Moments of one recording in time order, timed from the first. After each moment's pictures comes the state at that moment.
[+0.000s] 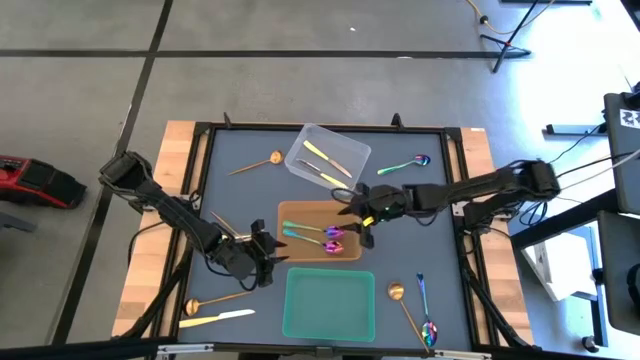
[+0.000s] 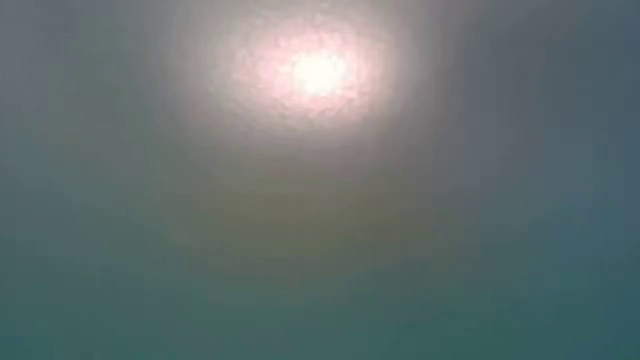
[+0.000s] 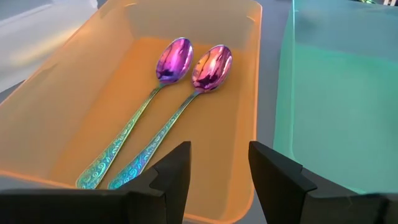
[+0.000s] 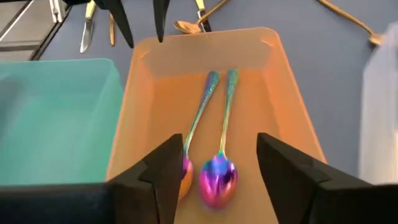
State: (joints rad) left arm -0.59 1.45 0.59 0.12 -0.66 -0.58; right arm 0.07 1.41 0.80 0.02 -0.05 0.09
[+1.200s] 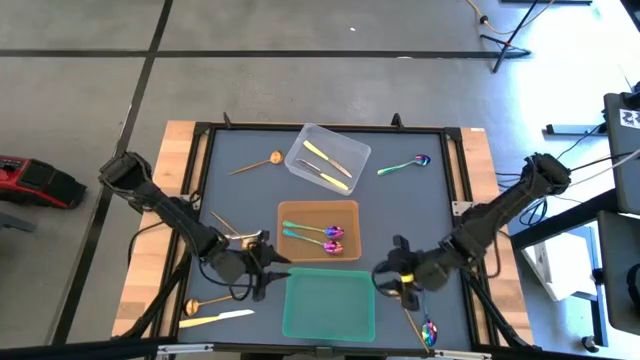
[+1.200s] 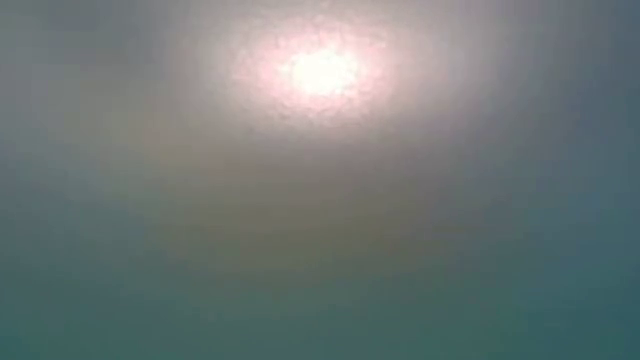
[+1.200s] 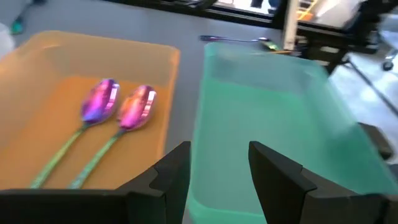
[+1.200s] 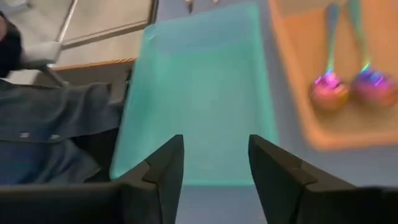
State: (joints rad) left arm -0.66 1.45 0.59 0.37 -0.57 -0.49; right arm 0.71 1.30 0.92 -0.35 0.30 0.70
